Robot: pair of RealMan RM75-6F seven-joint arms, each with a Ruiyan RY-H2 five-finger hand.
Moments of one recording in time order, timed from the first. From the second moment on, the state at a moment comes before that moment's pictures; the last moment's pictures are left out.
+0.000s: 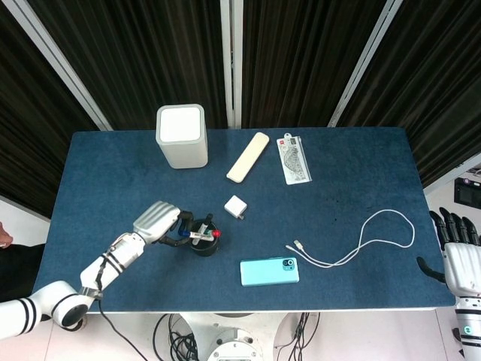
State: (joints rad) left arm -0.74 -1.29 -0.11 -1.62 1.44 0.88 -0.22; right arm 0.06 -1.09 0.09 -1.65 -1.40 1.46 -0.09
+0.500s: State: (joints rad) left arm -0.66 -1.08 -0.13 -1.80 1.53 1.08 -0.33; right arm 0.05 -1.09 0.09 -1.65 -1.41 1.47 -0.09
